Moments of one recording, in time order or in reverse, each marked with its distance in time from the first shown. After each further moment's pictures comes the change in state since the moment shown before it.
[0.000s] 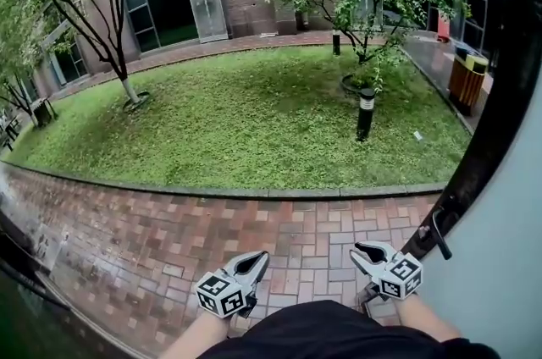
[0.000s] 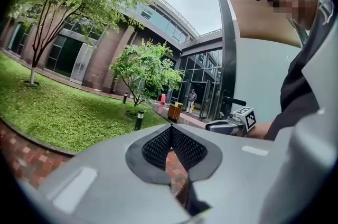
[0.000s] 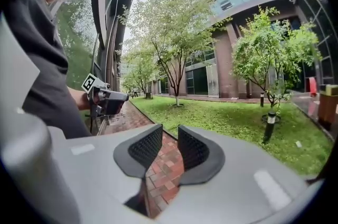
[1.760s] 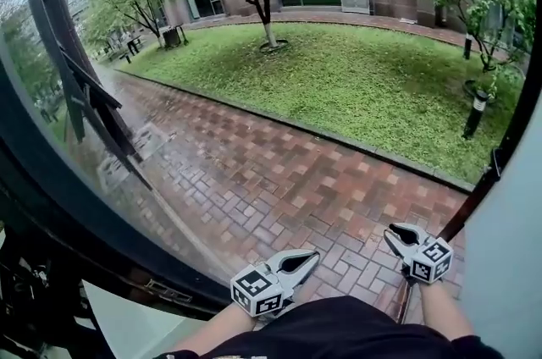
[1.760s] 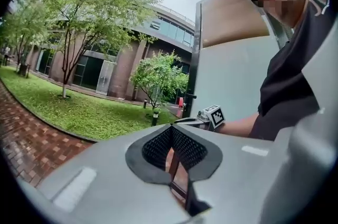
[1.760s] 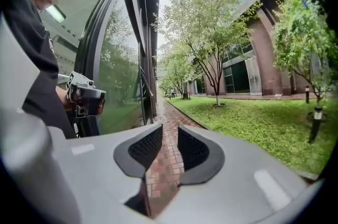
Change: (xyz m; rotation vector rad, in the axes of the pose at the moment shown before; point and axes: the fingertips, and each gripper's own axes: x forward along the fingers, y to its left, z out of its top) left arm -0.276 -0.296 -0.071 0.040 -0.042 0.260; right arm -0.100 0.253 -0.034 -0.032 0.003 0.428
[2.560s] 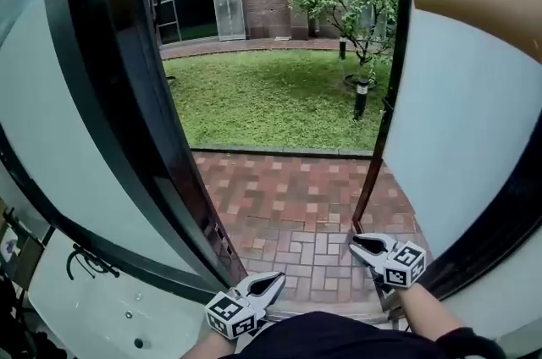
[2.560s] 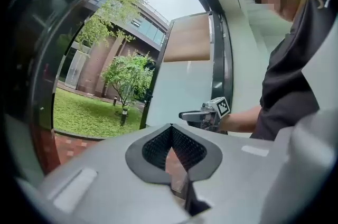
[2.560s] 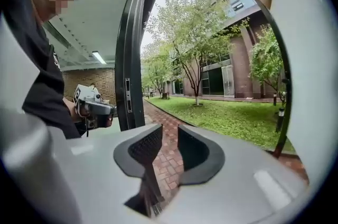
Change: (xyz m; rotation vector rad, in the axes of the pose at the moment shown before) left arm -0.301 -0.119 -0.050 -0.011 -0.003 -0.331; right arm -0.112 0.379 0.011 0.010 0.002 -0.283
